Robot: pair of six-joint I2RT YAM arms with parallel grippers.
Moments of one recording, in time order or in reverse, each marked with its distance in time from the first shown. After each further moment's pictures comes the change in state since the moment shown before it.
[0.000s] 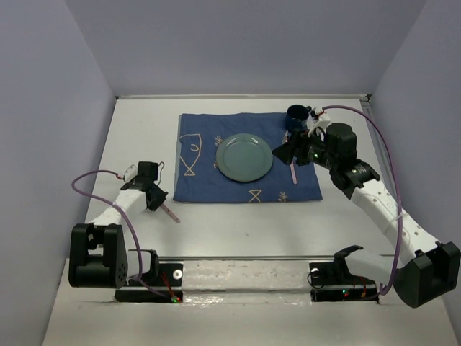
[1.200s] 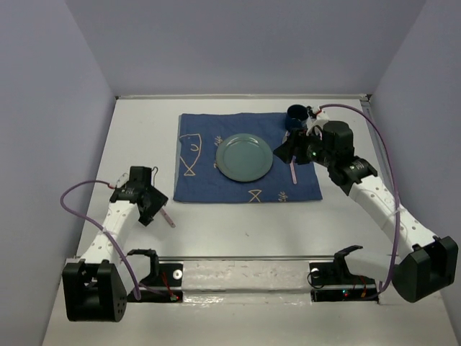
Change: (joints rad) left arm -0.003 -0.239 0.079 -0.352 0.054 -0.048; right arm -0.002 0.043 0.032 -0.062 0.062 -0.034
